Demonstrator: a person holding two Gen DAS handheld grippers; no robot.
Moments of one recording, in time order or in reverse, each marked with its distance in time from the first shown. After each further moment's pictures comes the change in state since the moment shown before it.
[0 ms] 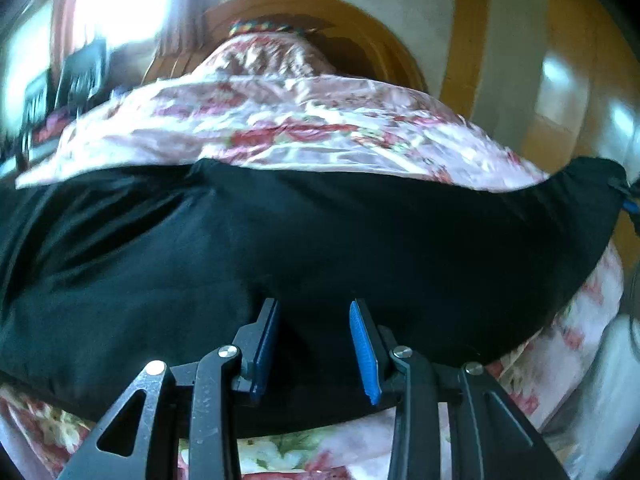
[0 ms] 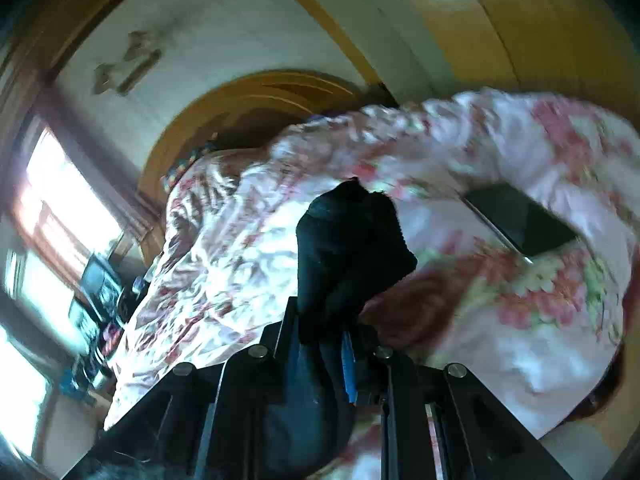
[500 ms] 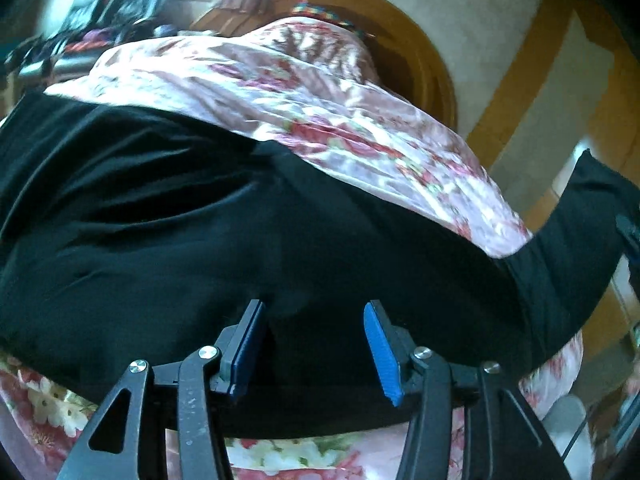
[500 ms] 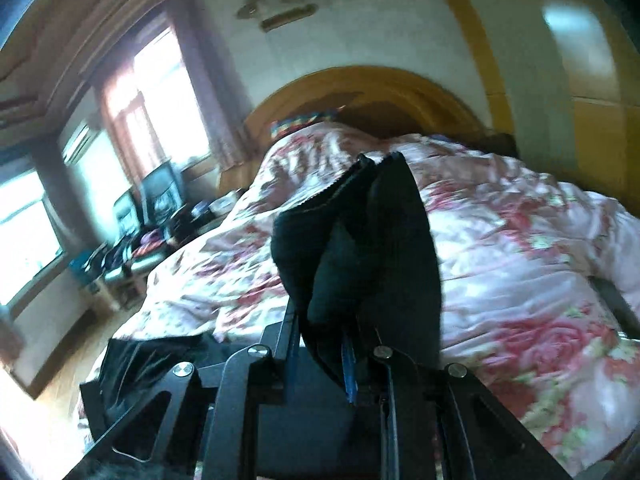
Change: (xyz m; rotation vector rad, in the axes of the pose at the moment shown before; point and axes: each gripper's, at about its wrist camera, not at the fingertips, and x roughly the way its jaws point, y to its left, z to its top) left arm -0.009 0.063 0.009 -0.291 0.008 -0.065; right arm 0.001 0.162 -0.059 -0.402 0.064 0.221
